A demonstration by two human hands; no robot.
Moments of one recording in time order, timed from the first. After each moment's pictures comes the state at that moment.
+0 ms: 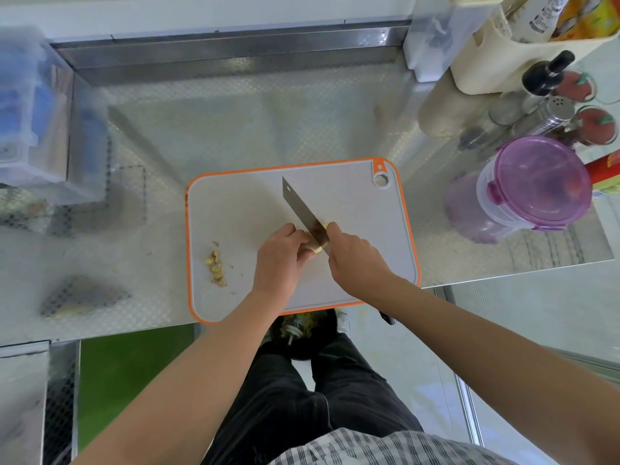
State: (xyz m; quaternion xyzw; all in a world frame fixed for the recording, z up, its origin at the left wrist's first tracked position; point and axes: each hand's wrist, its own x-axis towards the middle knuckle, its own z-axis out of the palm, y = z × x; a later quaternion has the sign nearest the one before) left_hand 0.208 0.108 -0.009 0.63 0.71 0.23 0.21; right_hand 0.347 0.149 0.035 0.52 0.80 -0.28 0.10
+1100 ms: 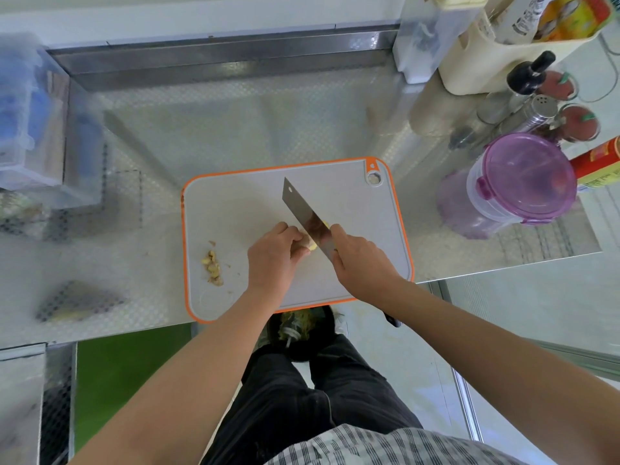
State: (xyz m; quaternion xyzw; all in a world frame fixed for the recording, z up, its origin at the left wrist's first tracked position) left_hand 0.207 0.106 -0.010 0.62 0.74 0.22 0.16; right_hand 0.363 0.139 0.054 0.51 0.81 -0.28 0.08
